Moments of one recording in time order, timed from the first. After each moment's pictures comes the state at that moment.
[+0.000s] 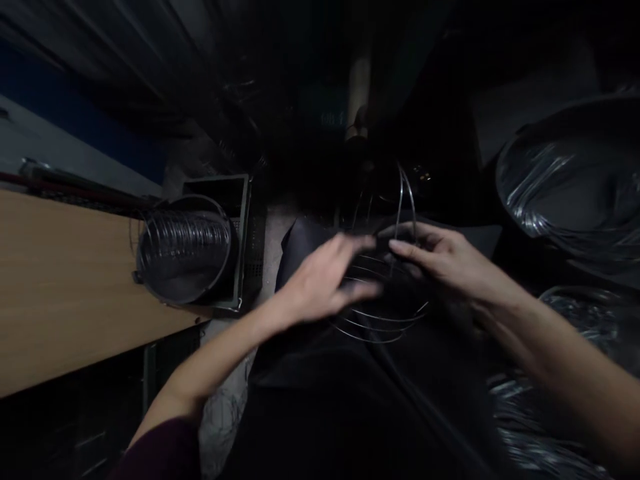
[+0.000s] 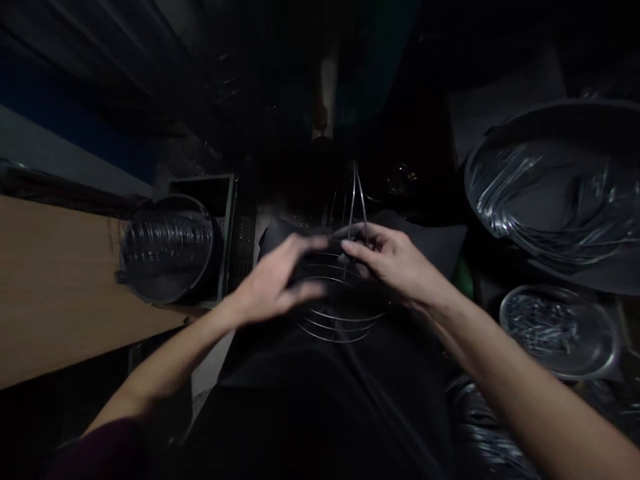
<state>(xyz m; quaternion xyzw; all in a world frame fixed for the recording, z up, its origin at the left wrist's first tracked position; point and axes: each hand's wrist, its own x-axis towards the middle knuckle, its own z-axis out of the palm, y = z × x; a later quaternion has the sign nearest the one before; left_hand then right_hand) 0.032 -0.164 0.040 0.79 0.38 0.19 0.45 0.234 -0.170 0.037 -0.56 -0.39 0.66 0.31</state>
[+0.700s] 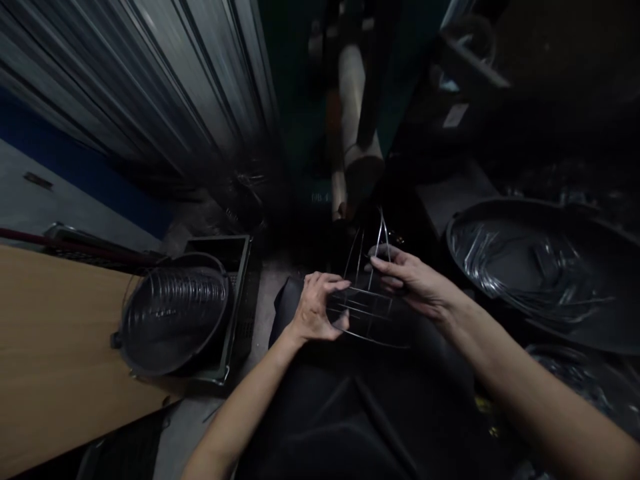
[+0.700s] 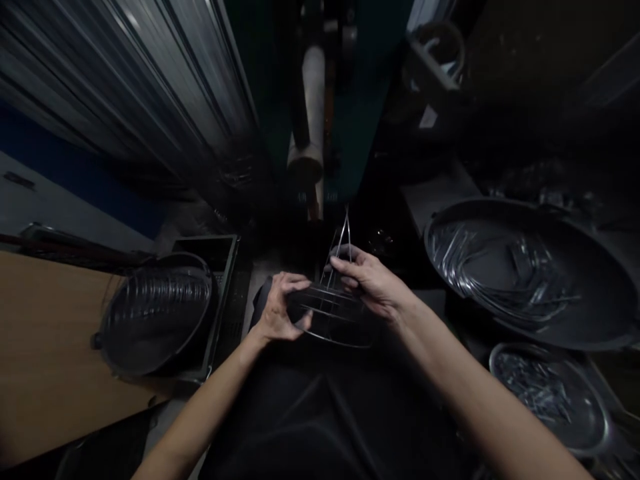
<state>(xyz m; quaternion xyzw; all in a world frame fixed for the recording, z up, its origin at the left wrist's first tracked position) 0.027 -0.120 -0.005 0.83 0.33 0.40 0.21 0.224 -0.107 0.064 -0.49 -0.31 0.71 0.41</state>
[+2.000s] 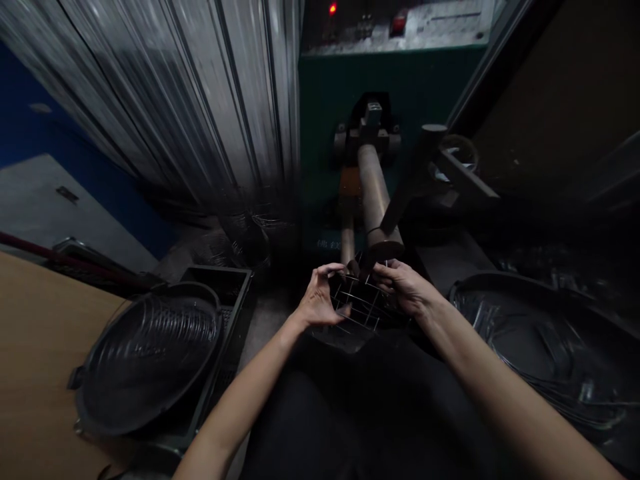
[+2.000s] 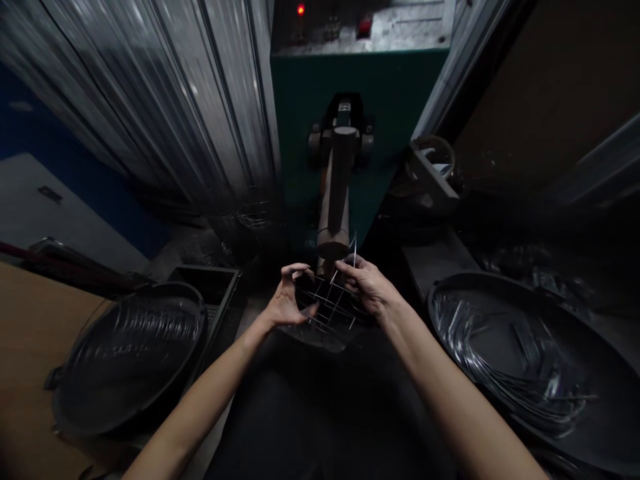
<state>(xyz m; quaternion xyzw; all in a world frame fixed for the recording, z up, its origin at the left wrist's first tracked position) 0.032 -0.008 0.002 0.78 0.32 0.48 0.26 0.216 -0.002 0.072 -0.50 -0.36 0.64 0.46</state>
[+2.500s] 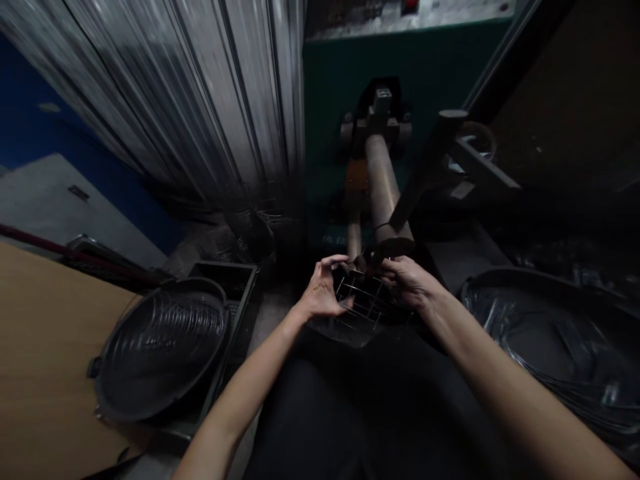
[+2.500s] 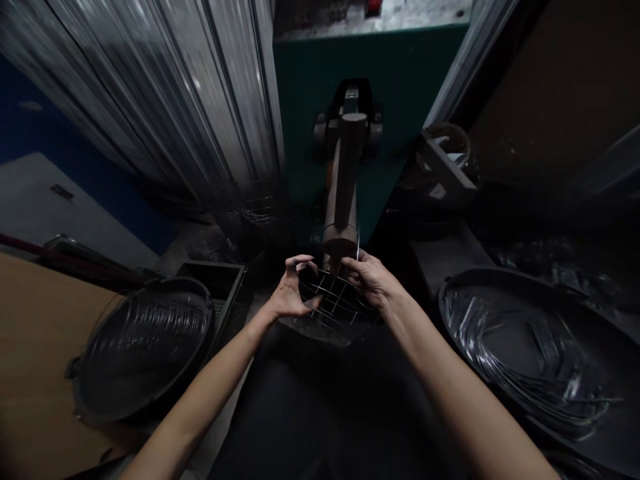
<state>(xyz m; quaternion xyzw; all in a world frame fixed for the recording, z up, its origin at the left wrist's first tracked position) 0.026 0.000 0.004 0.78 0.32 0.47 0.25 0.214 0.007 0.063 -0.51 -0.34 0.65 0.46</state>
